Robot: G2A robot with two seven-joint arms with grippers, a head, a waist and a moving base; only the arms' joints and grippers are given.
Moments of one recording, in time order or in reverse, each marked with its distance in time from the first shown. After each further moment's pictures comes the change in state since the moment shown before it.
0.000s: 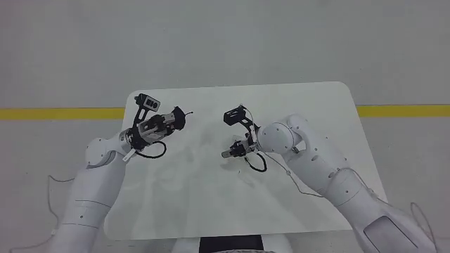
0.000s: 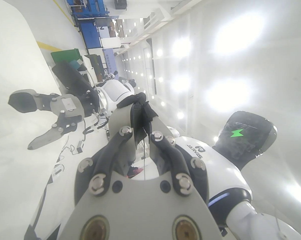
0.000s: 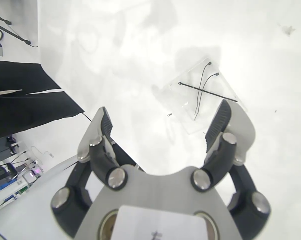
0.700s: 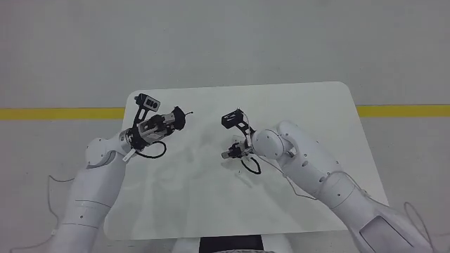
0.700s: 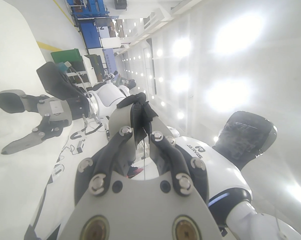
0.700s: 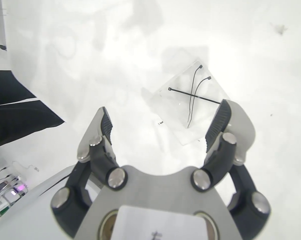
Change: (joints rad) left arm 0.000 0.000 0.000 0.000 0.000 0.000 0.000; right arm 0.012 -0.019 -0.069 0.034 -0.120 0.069 -0.051
